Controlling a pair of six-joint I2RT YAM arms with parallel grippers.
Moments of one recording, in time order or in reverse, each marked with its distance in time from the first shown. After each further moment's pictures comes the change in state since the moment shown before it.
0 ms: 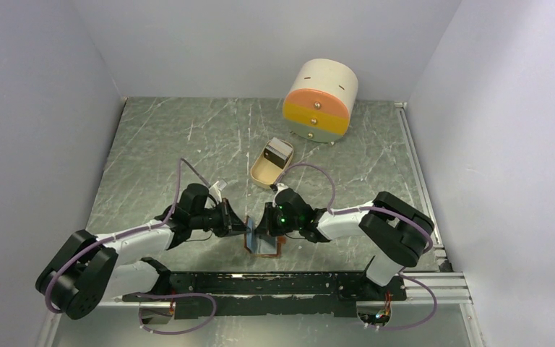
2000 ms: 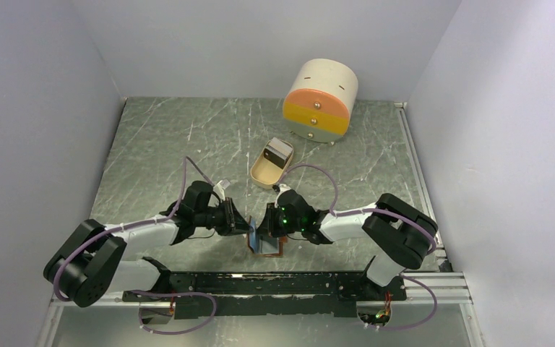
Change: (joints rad) left arm -0.002 0.090 0.010 0.075 0.030 -0.024; right arm 0.000 -0.027 -0.031 0.016 0.010 0.004
